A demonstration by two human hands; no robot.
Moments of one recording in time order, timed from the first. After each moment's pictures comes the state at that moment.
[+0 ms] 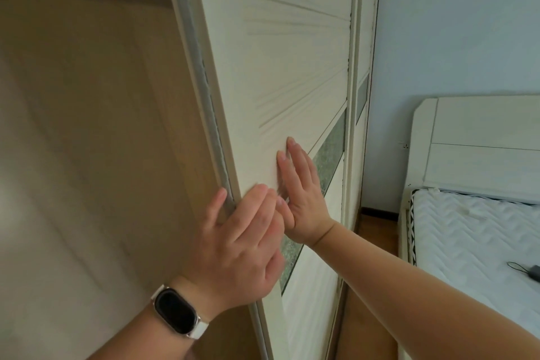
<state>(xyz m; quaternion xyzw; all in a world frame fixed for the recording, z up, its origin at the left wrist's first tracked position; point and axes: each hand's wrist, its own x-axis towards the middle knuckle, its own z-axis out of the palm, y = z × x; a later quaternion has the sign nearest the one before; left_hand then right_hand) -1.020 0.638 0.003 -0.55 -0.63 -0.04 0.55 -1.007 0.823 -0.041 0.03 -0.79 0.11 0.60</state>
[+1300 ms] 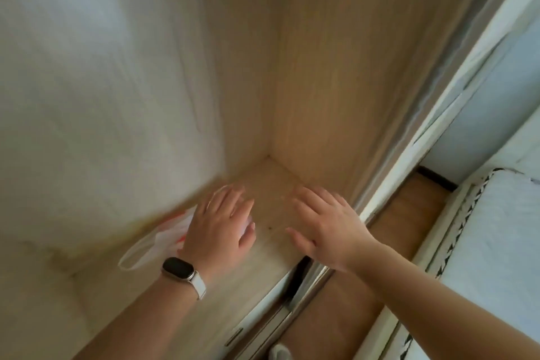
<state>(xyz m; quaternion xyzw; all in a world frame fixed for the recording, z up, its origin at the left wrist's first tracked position) -1.031 0.414 -0.196 -0.39 -0.90 -0.11 0.18 -0.936 0.634 -0.161 0.12 -0.97 0.00 0.20</state>
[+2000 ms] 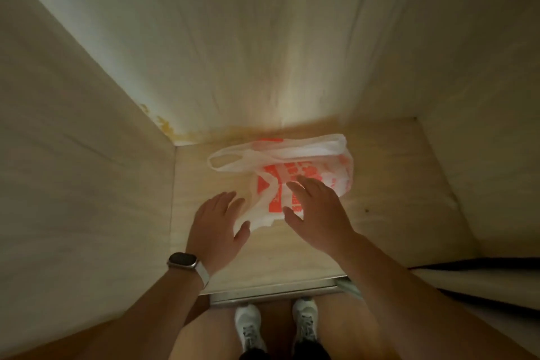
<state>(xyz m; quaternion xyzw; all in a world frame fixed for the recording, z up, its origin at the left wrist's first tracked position) -1.039 0.296 -0.388 0.00 -0.99 -0.11 -0.05 -1.119 0.522 -0.382 0.26 -0.95 0.17 -0.07</state>
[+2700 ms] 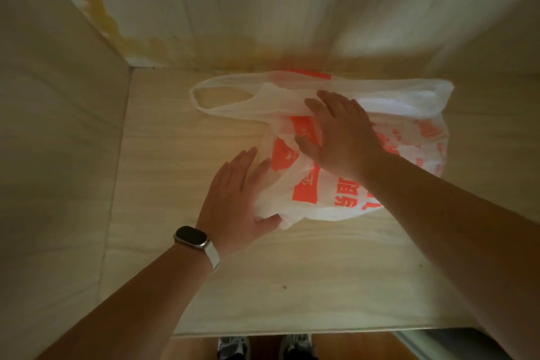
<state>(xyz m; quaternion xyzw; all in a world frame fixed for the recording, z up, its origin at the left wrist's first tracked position) -1.111 0.269 -0.629 -0.02 -0.98 -0.21 -0.02 -1.276 0.445 -0.583 0.30 -0.94 0.06 -0.12</state>
